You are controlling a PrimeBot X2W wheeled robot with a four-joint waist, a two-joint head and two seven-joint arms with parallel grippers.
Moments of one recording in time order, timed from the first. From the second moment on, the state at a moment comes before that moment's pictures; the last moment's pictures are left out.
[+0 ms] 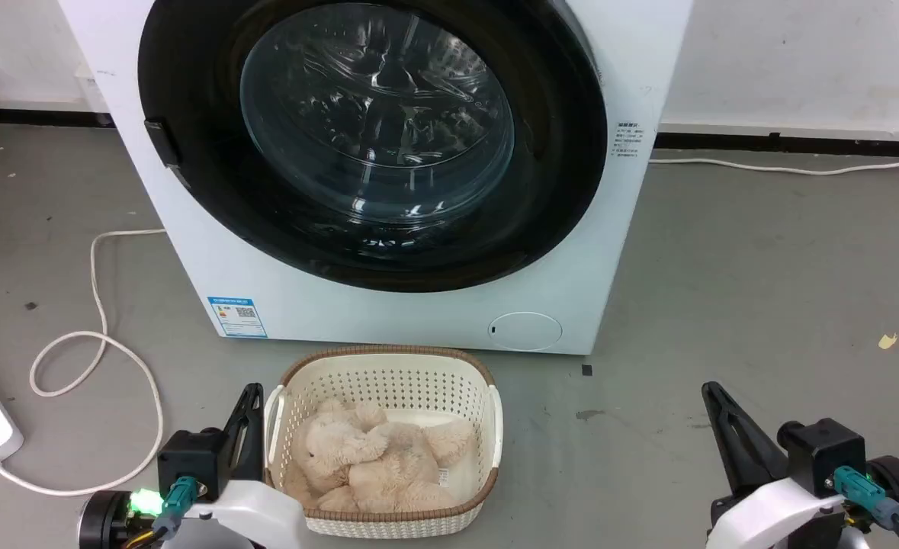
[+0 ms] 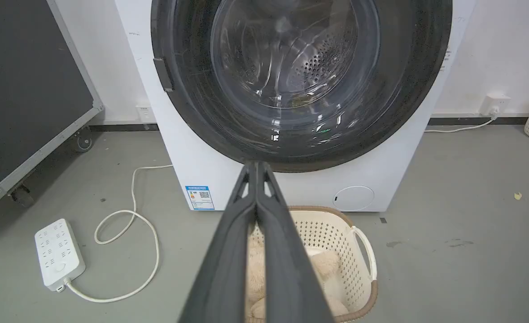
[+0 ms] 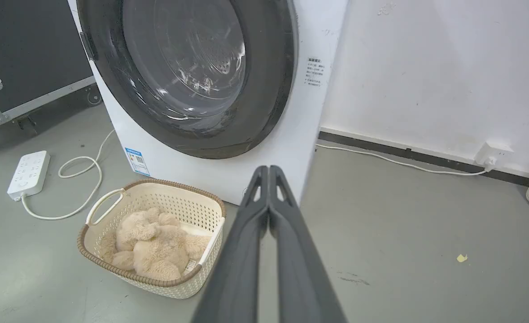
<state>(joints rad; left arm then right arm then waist) 0.01 0.05 0.00 0.00 0.00 0.00 0.00 0.01 -0.05 0.00 0.00 0.00 0.13 0.00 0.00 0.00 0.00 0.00</state>
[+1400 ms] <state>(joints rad) 0.01 0.05 -0.01 0.00 0.00 0.00 -0.02 0.01 -0.05 0.00 -0.01 0.02 0.13 -0.02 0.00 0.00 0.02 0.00</state>
